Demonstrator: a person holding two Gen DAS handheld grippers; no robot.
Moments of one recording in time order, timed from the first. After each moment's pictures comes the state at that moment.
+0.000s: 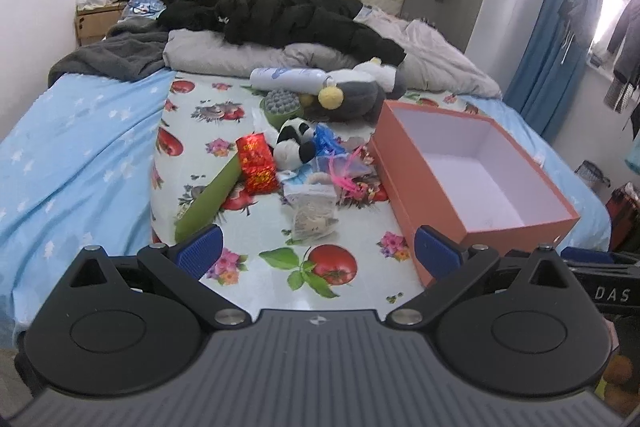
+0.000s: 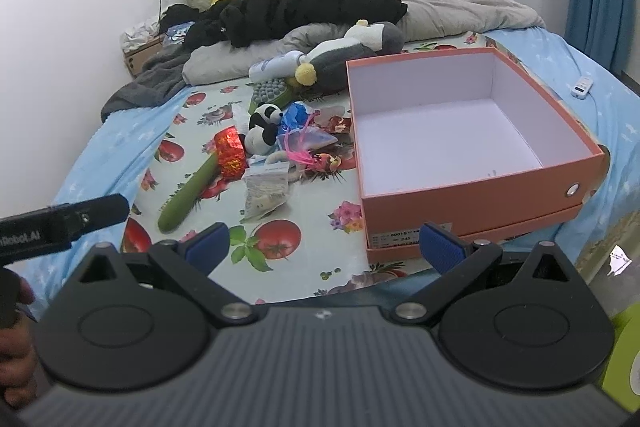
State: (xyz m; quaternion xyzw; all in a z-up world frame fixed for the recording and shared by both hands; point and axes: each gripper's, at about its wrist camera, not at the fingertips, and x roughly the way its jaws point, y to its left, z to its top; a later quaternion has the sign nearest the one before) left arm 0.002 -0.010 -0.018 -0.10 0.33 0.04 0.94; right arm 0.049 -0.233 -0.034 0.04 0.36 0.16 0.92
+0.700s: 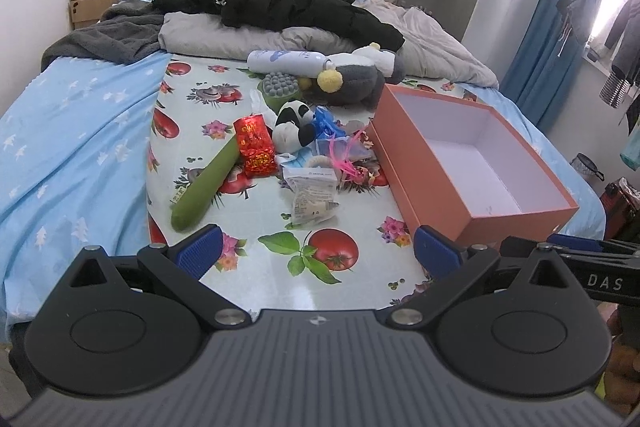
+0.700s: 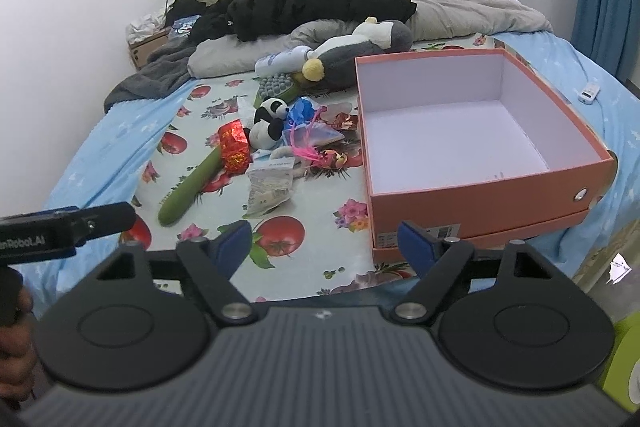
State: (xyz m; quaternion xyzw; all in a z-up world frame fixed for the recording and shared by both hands) left arm 0.003 0.002 -0.033 -0.11 0.34 0.03 0.93; right arm 0.050 -0.227 -0.037 0.02 0.36 0.17 0.92
